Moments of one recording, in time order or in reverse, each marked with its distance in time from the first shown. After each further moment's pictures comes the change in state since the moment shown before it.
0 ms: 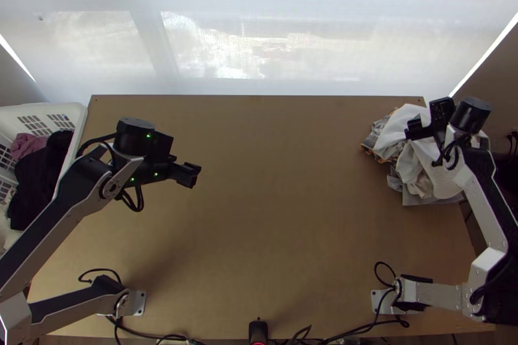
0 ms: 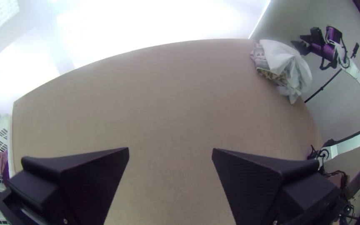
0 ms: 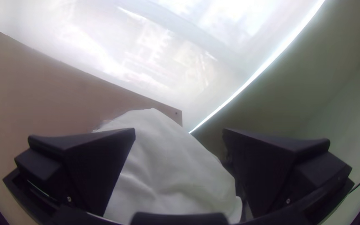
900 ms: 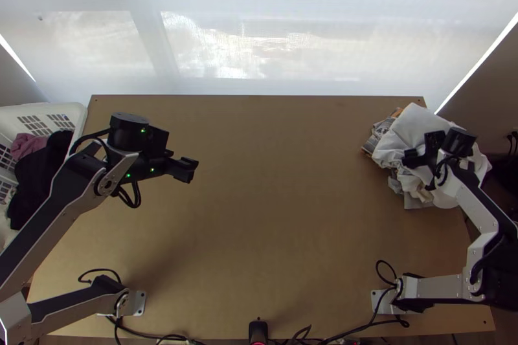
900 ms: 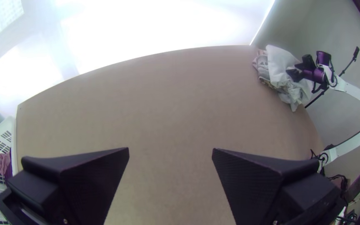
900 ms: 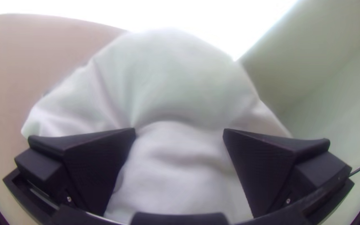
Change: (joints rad) left arm 0.023 0.002 0.038 -0.010 0.000 0.008; right arm -0.120 0.086 -0.244 0.151 -0.030 0.031
